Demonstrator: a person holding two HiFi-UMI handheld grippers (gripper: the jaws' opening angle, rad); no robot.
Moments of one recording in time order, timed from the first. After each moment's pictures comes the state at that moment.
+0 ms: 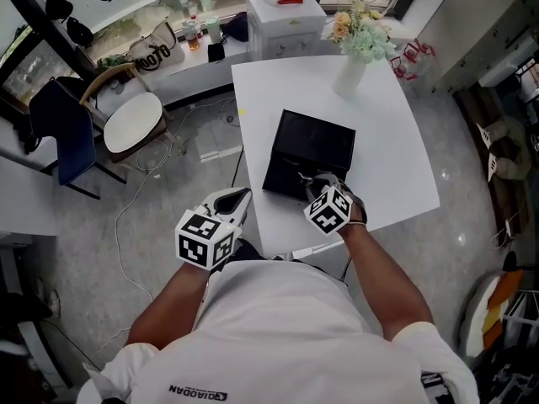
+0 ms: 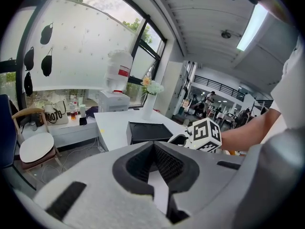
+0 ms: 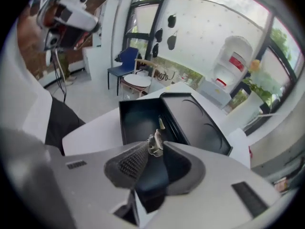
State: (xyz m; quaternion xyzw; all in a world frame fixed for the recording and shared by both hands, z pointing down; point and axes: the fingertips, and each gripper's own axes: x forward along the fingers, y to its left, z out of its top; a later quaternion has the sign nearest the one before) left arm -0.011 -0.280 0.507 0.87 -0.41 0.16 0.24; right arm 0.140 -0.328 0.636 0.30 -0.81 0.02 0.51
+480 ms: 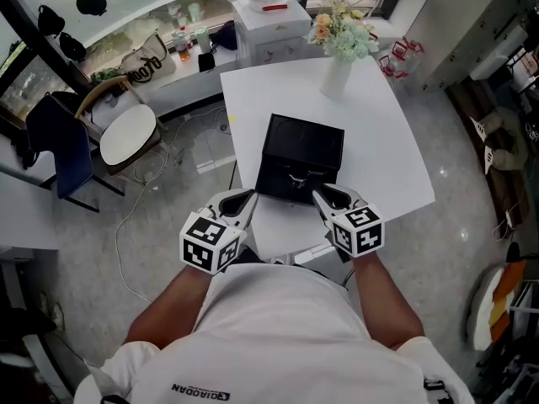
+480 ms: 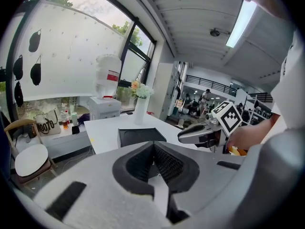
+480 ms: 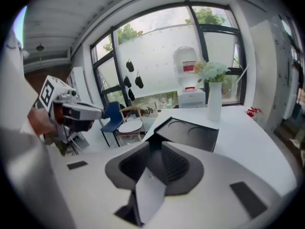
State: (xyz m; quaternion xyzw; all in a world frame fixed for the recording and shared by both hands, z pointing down) left arm 0.026 -0.280 0.486 0.89 -0.38 0.16 0.20; right arm 0.171 -0.296 0.527 0.42 -0.85 0.21 0.23
